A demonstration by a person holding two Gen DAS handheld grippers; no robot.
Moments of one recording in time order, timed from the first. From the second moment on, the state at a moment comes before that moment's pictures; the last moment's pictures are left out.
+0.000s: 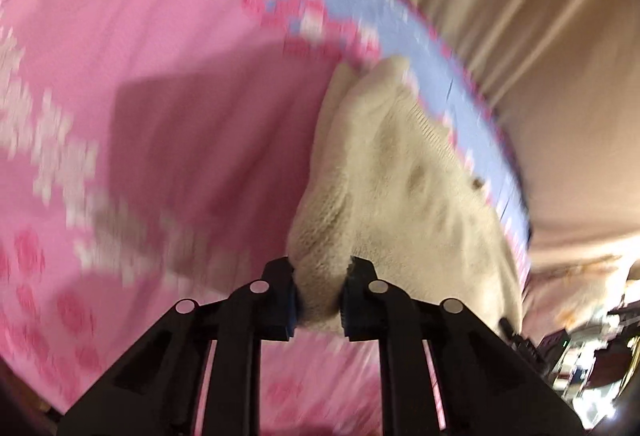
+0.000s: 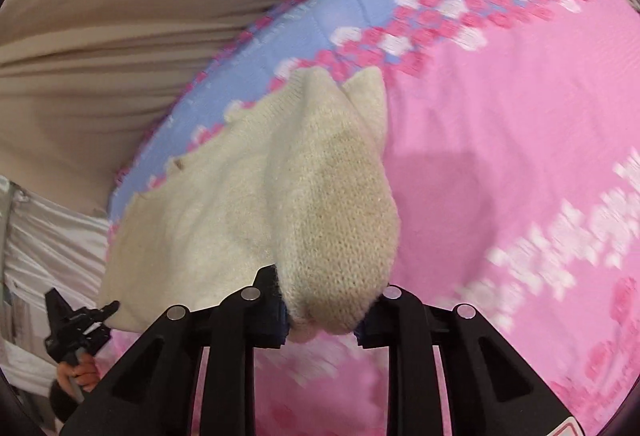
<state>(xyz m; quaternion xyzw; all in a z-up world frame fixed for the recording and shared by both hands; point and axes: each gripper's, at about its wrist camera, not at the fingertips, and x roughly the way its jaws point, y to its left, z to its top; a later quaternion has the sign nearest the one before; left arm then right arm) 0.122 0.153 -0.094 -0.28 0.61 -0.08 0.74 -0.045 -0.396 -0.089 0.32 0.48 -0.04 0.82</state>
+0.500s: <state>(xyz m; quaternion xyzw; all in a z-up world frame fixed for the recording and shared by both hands) 0.139 0.130 -0.019 -0.18 0.53 -0.06 0.83 -0.034 -0.385 -0.035 0.22 0.44 -0.07 0.87</state>
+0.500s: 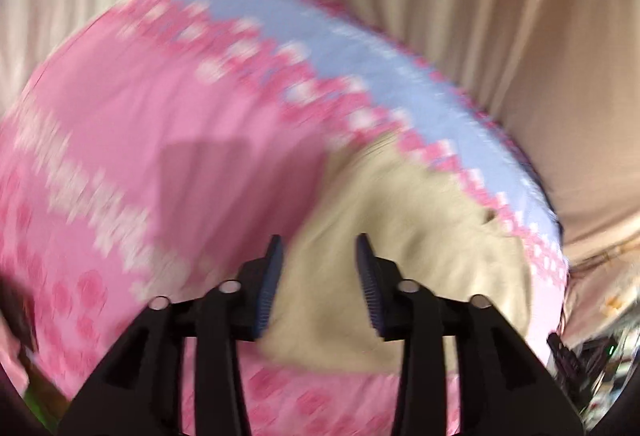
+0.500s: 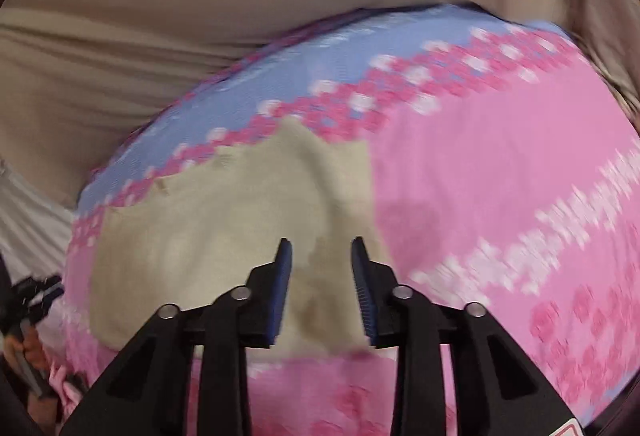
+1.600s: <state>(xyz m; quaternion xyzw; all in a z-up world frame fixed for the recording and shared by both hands) 0.298 0.045 -0.119 -0.04 0.57 -0.02 0.82 0.124 -0.421 -0.123 0.19 0.49 -0.11 0.84</state>
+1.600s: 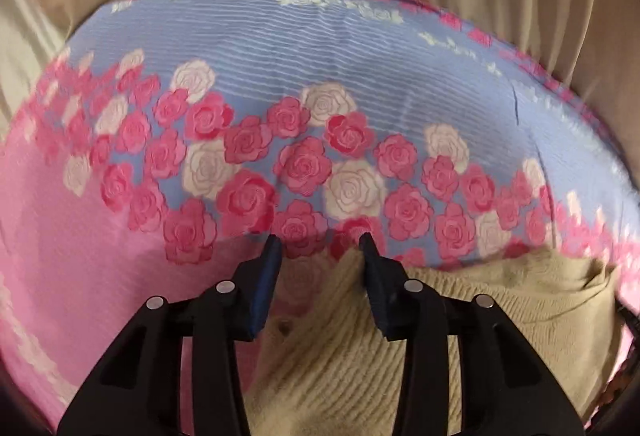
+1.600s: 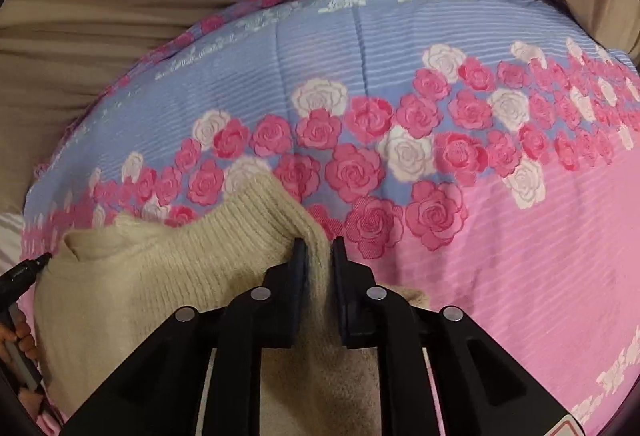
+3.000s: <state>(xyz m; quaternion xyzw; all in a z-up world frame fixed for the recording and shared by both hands) 0.193 -0.021 -0.075 0.00 0.57 -0.09 0.82 0.039 -0.398 -0.128 0.18 0.51 -0.11 0.83</state>
